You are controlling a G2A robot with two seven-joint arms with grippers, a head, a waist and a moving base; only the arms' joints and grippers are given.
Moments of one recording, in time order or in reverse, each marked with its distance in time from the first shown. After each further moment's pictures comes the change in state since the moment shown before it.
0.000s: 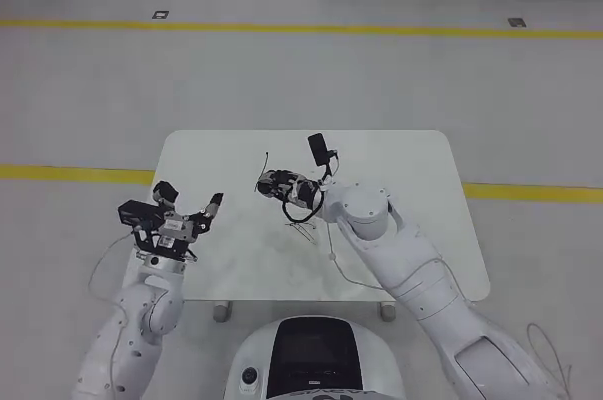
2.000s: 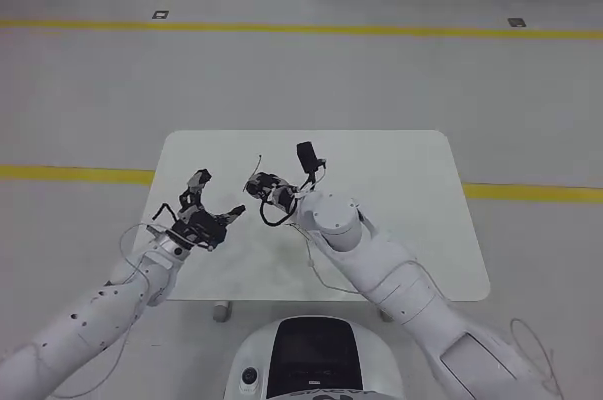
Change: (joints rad) left arm -0.519 0.457 0.743 0.251 0.420 0.420 0.152; right arm 0.034 -0.062 -0.137 0.091 0.072 0.001 -0.290
